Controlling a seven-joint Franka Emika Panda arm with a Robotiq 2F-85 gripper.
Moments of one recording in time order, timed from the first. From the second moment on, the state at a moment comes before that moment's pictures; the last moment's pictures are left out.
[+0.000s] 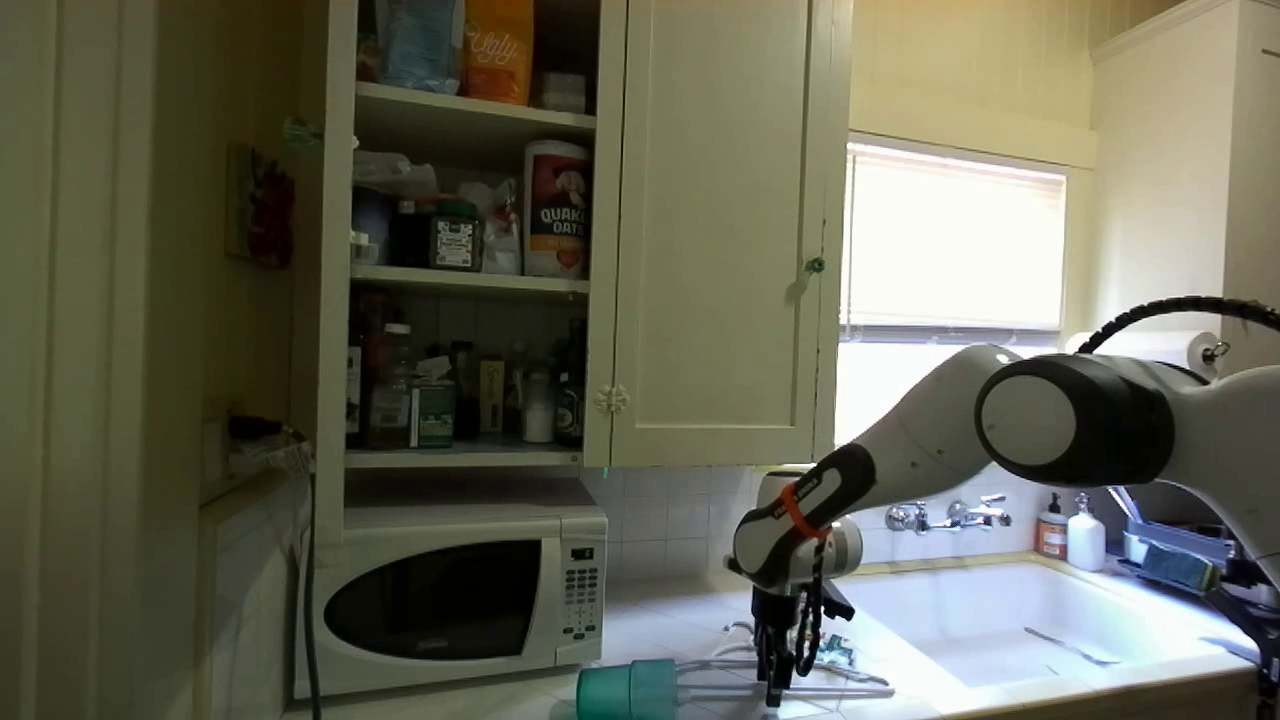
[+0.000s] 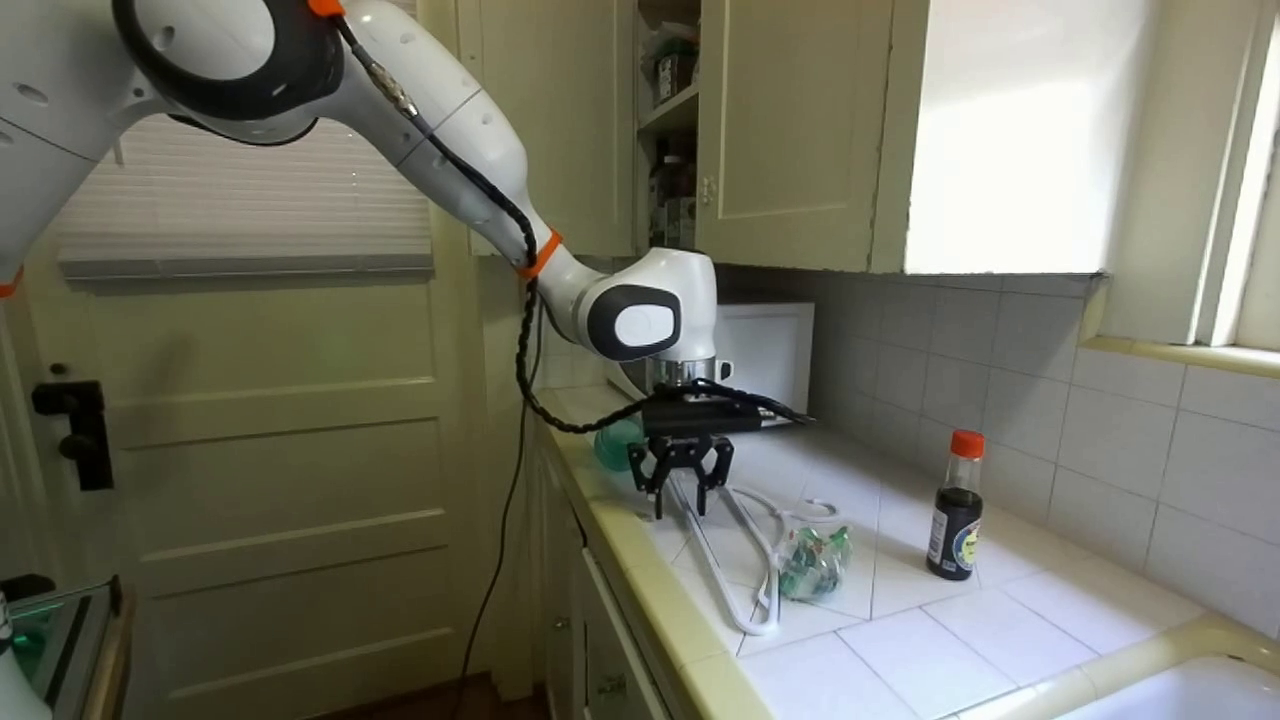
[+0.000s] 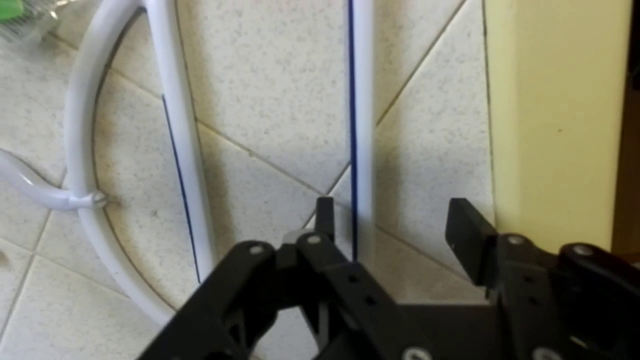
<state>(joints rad) -0.21 0.61 0.03 -1.74 0.00 2.41 -1.23</state>
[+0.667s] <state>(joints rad) -0.23 0.61 0.03 -1.72 0.00 2.41 -1.23</state>
